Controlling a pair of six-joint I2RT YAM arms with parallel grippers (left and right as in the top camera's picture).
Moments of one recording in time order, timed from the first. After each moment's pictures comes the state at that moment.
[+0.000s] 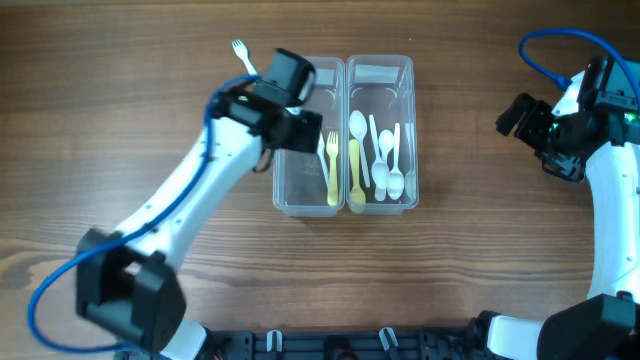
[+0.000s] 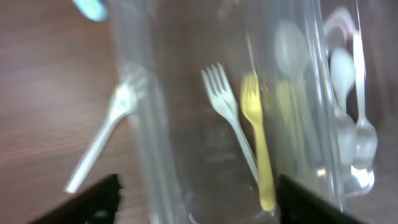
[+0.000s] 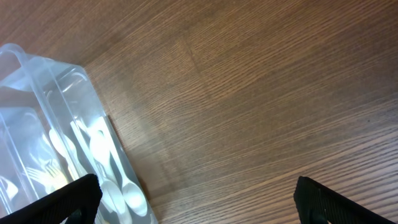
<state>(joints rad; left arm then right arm) -0.46 1.72 1.45 -0.88 -0.06 -0.26 -0.28 1.49 1.32 -1.00 -0.16 0.31</state>
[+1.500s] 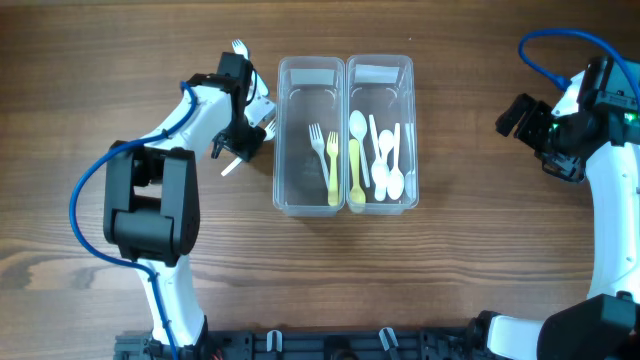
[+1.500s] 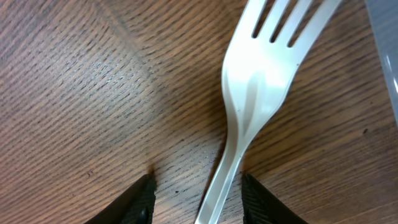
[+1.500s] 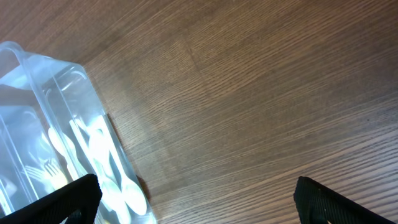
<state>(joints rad) -0.19 2.11 1.47 -0.85 -0.03 0.39 -0.28 1.49 1.32 -1.00 -0.16 0.30</state>
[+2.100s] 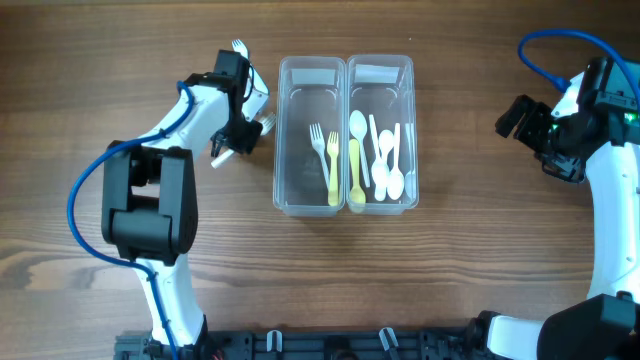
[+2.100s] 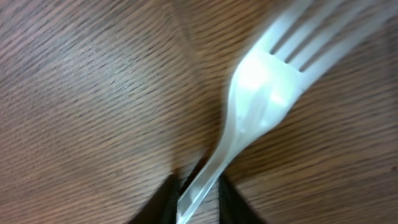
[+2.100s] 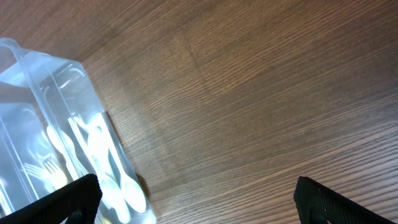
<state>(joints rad) -0.17 2.11 1.47 -0.82 -0.05 0.26 -0.28 1.49 1.32 -1.01 -0.16 0.30</state>
